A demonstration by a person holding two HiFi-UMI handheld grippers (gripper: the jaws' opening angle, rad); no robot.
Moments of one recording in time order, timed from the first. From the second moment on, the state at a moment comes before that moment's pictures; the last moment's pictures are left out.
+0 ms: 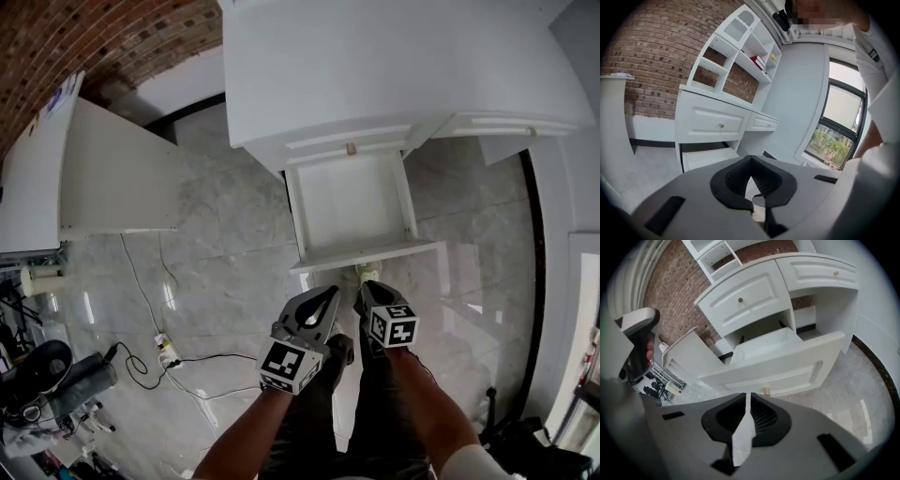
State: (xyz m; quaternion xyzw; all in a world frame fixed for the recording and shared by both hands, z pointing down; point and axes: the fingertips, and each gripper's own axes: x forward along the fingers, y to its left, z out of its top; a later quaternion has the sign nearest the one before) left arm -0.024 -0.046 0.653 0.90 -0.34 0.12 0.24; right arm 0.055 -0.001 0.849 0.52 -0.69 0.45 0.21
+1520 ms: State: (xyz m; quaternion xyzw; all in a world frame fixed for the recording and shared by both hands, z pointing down) left arm -0.030 -0.076 0.246 0.92 -0.35 0.01 0.18; right arm 0.022 -0.079 0.273 0.47 -0.86 0.19 0.02
